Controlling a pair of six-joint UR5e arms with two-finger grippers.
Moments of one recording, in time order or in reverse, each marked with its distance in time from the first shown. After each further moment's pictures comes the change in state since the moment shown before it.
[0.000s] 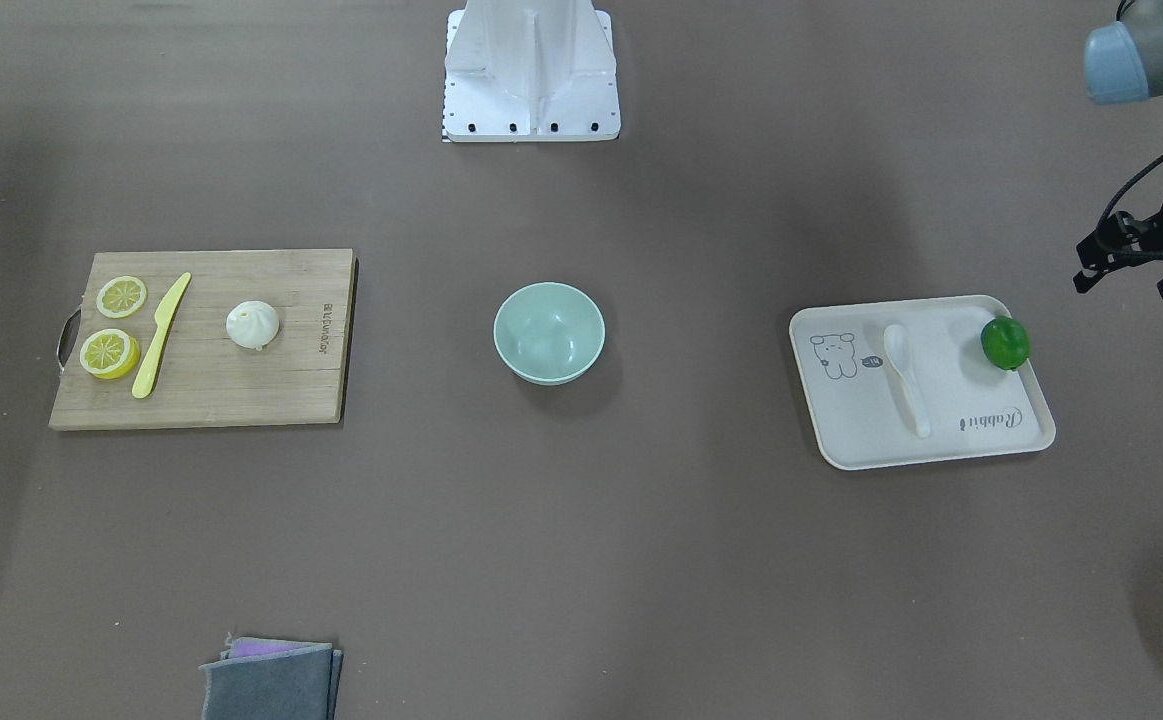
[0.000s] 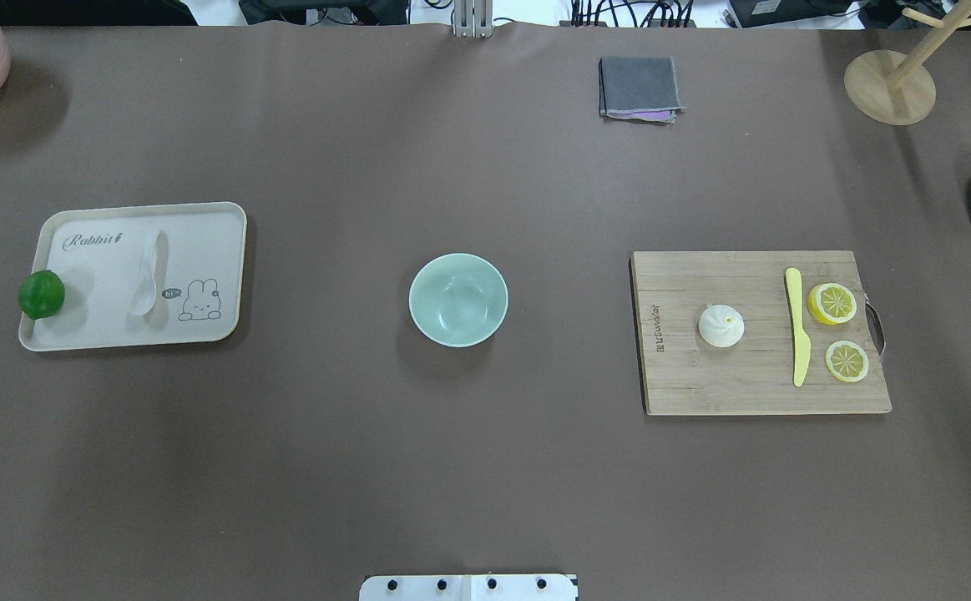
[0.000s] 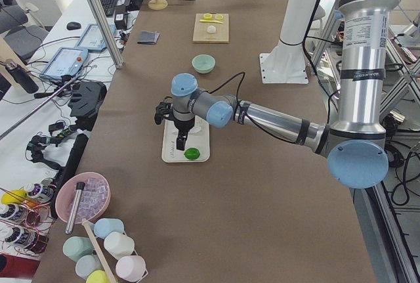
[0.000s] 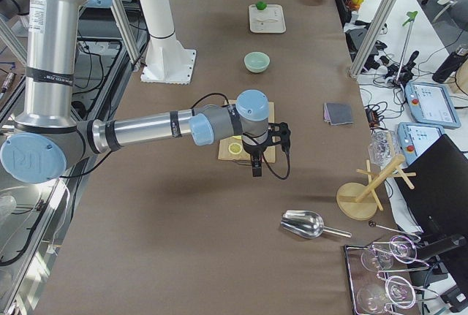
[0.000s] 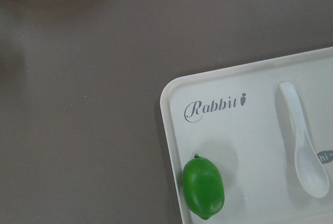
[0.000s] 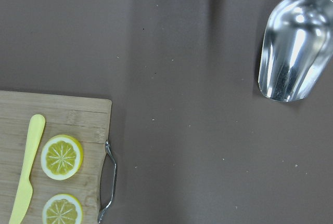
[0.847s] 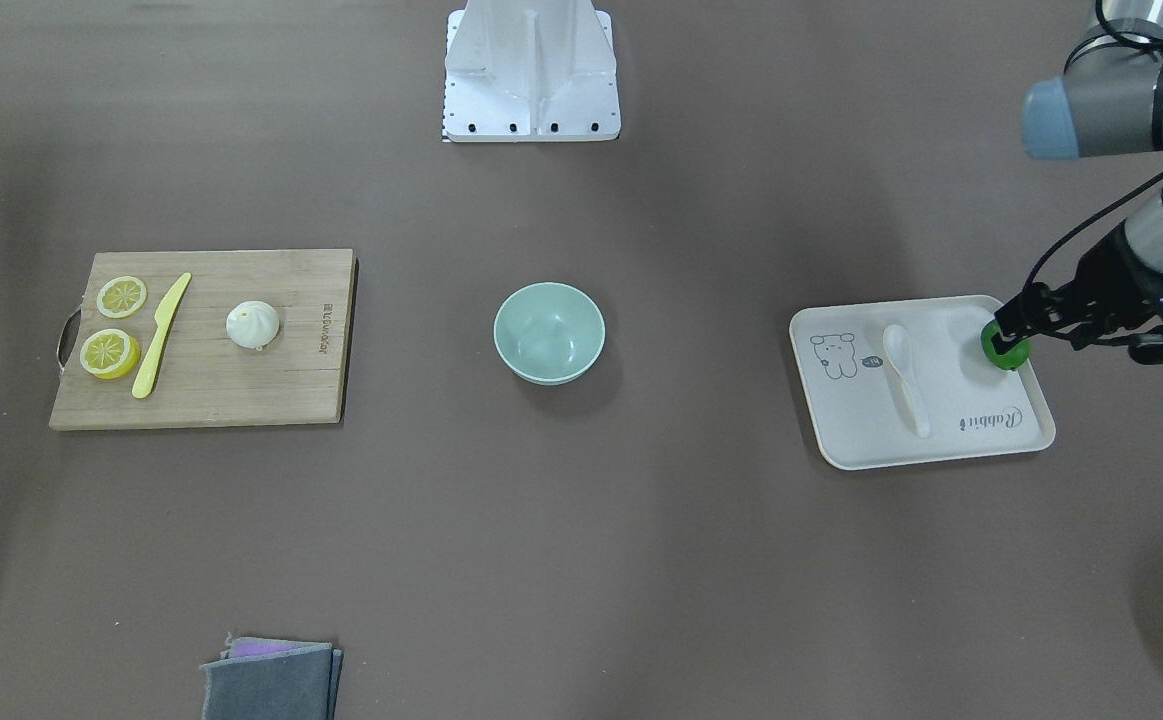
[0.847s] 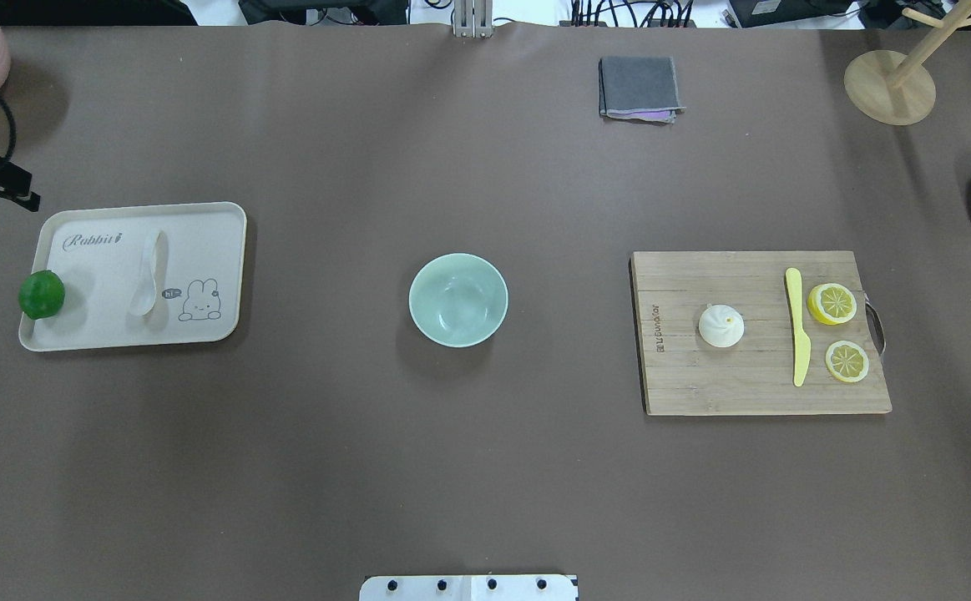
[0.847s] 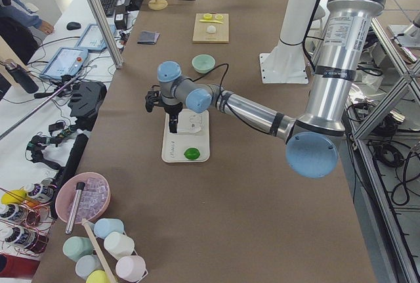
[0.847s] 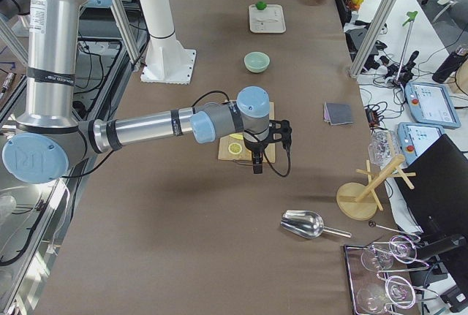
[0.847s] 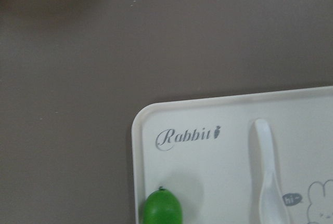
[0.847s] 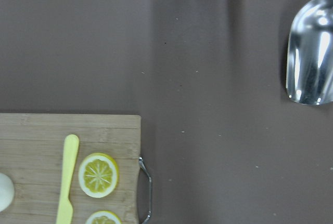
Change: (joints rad) left arm 0.118 -0.235 0.144 0.006 -0.016 -0.322; right arm -0.044 0.050 0.023 0.003 0.027 0.168
